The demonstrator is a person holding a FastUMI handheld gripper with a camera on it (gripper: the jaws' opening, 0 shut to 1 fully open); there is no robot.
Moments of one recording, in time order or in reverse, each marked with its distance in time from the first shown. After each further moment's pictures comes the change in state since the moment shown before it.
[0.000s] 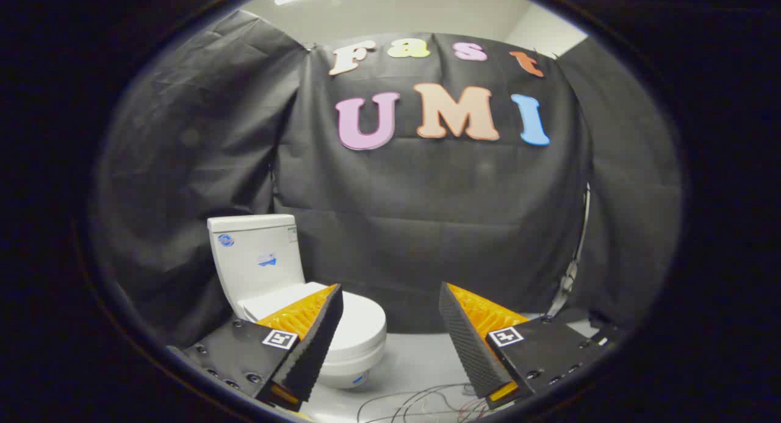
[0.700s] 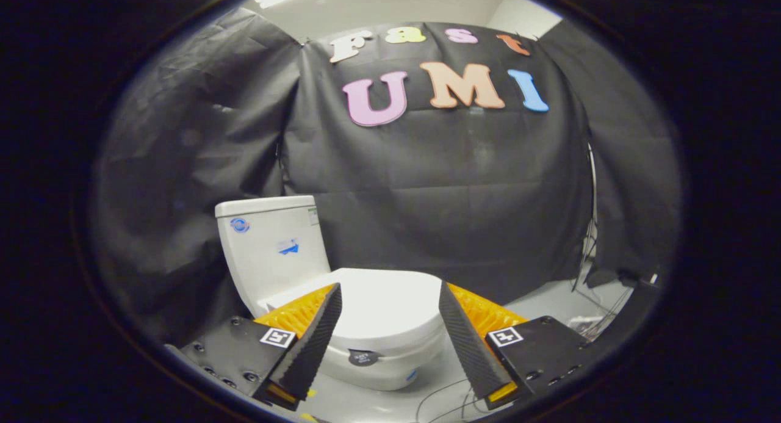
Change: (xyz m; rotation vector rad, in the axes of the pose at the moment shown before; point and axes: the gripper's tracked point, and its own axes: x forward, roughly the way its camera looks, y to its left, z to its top) arm -0.006 0.116 -0.124 0.166 0.056 -0.022
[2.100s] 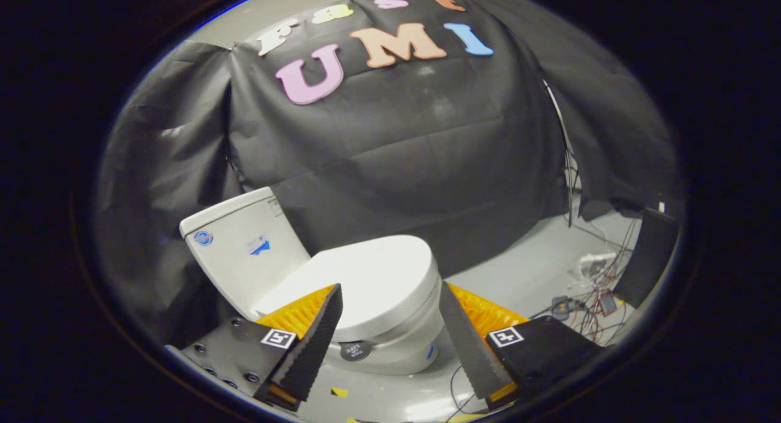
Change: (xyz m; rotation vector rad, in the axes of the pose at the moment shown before) arm 0.031 -0.031 -0.072 0.284 0.222 -0.118
